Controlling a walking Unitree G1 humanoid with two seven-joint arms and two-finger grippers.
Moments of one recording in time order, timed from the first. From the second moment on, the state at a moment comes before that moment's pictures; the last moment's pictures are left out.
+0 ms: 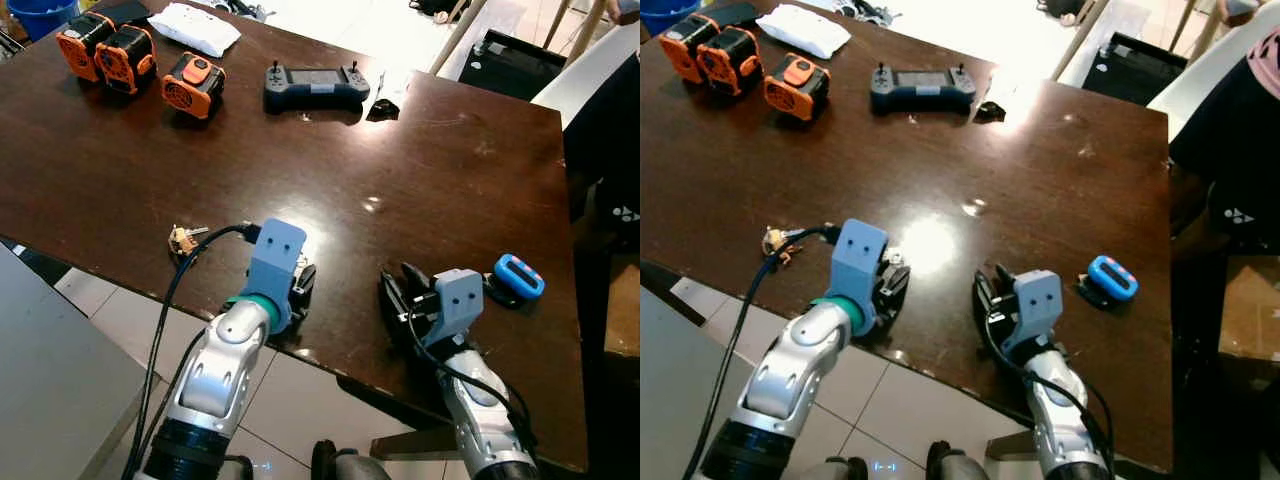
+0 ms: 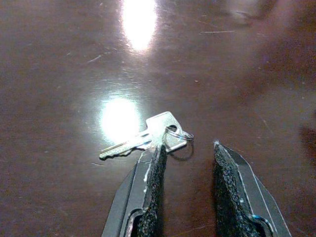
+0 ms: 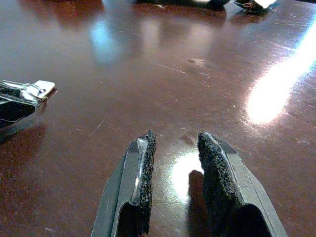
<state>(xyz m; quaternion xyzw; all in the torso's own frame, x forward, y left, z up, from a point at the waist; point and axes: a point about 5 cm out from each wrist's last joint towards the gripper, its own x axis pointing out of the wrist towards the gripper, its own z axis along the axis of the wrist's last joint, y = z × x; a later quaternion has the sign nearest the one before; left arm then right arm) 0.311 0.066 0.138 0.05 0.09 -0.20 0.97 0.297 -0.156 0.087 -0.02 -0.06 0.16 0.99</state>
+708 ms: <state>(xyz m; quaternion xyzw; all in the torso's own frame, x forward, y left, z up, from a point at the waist) 0.319 0.055 0.140 0.08 0.07 -0.15 0.98 0.296 -0.155 0.087 -0.02 -0.06 0.16 0.98</state>
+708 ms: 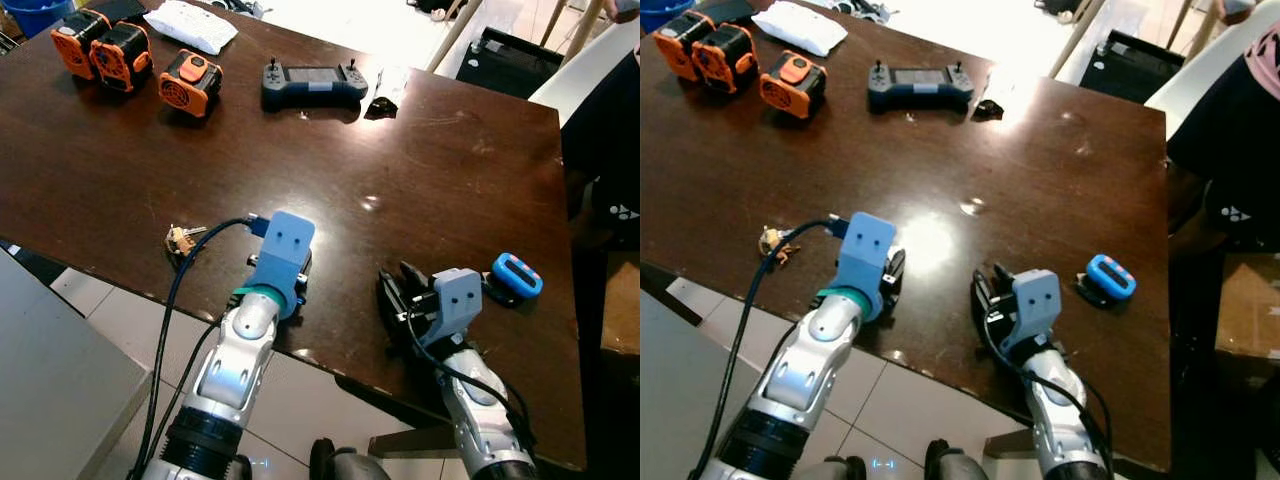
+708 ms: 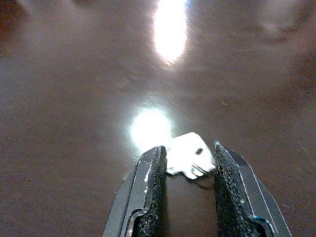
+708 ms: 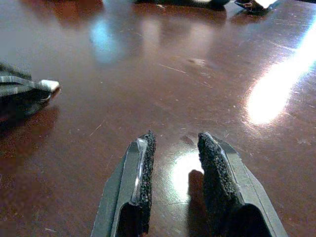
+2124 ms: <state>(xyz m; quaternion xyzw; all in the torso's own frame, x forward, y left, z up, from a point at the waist) 0.313 0.086 0.143 0.25 0.01 -0.14 0.96 0.297 -0.155 0.087 -0.02 -0.06 0.16 0.98</state>
